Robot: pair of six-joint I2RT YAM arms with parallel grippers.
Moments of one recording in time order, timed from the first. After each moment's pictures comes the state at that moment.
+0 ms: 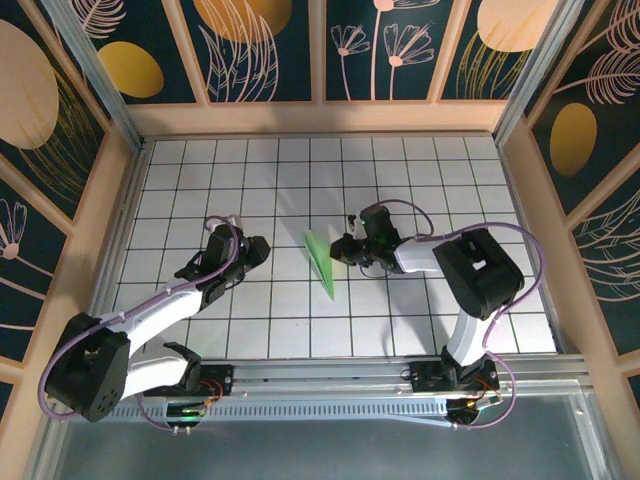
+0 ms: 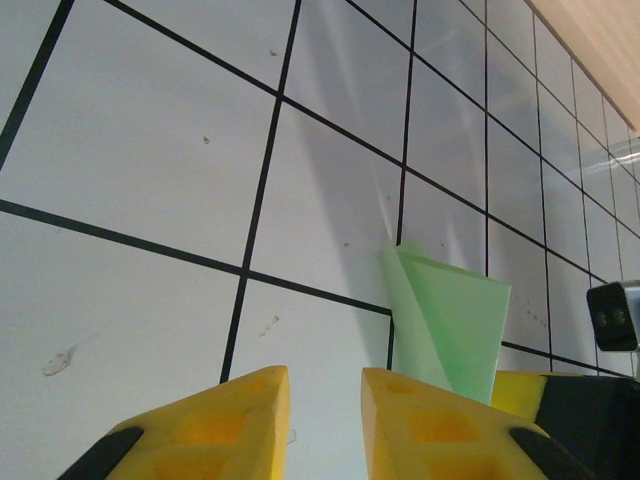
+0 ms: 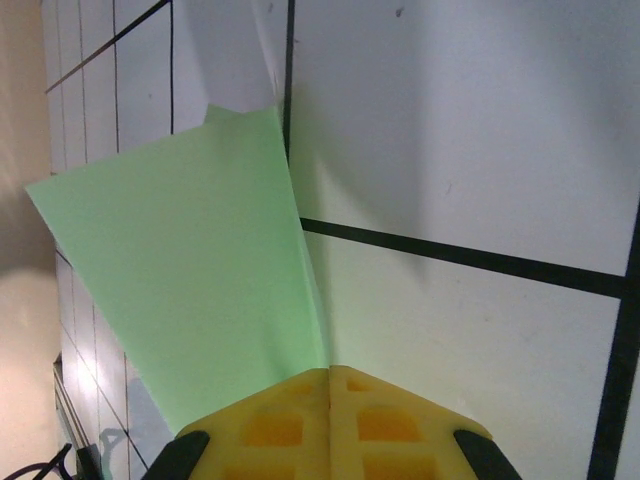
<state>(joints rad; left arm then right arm) -0.49 1.19 0.50 0.05 0.00 -0.91 0.56 1.78 0.76 0.25 -0.51 0.78</state>
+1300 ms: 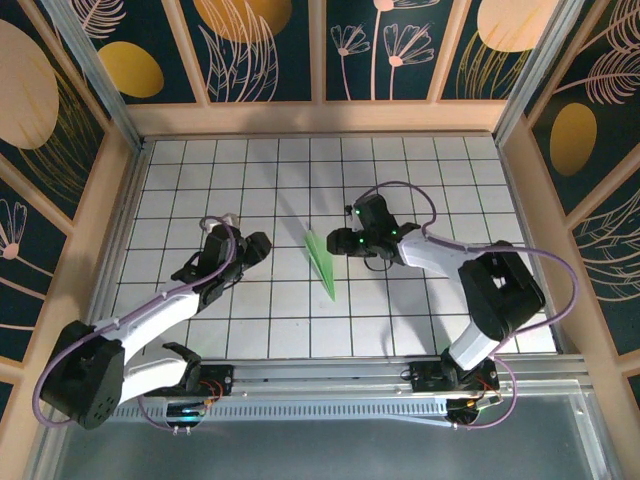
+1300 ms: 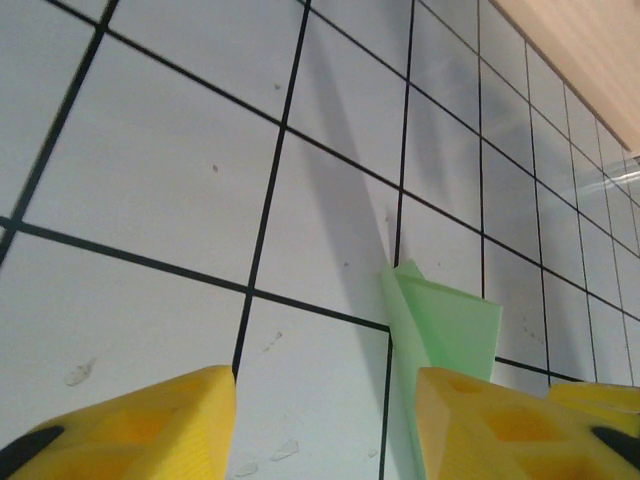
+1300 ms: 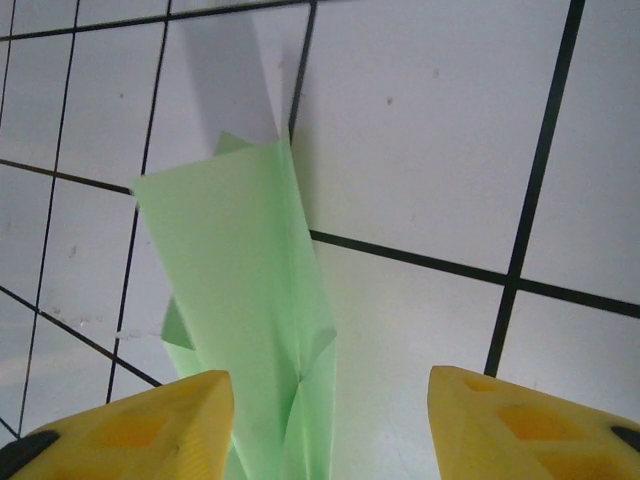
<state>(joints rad) -0.49 1.14 0.50 0.02 -0.05 -0.90 0.63 1.60 0.92 -0.19 -0.23 0.53</state>
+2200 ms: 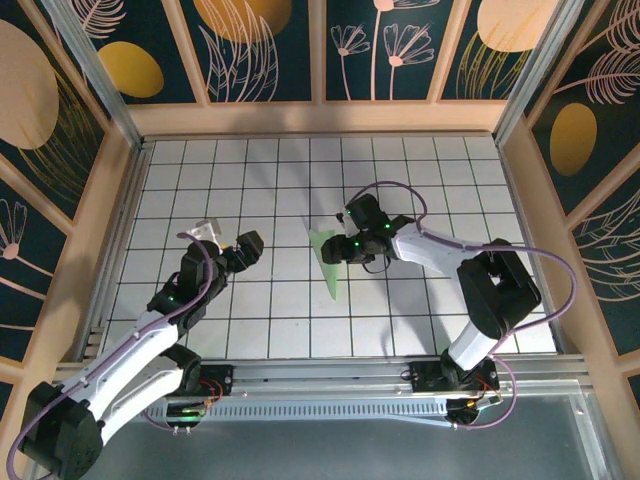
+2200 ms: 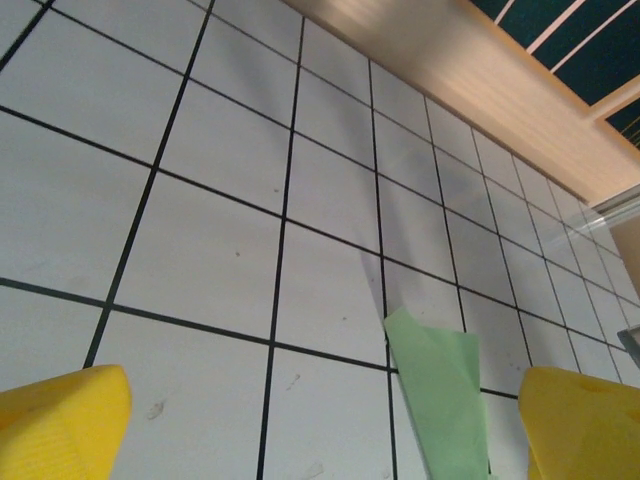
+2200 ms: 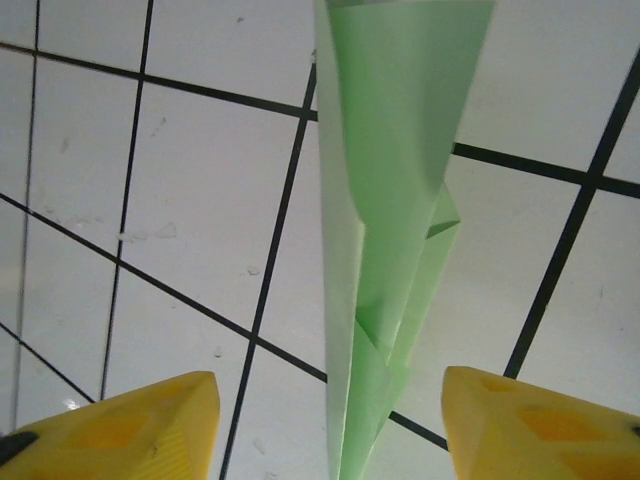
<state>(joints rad) -0.49 0.83 0.41 -0.03 -0.15 -0.77 0.64 1.64 0.99 -0.37 -0.35 0.48</state>
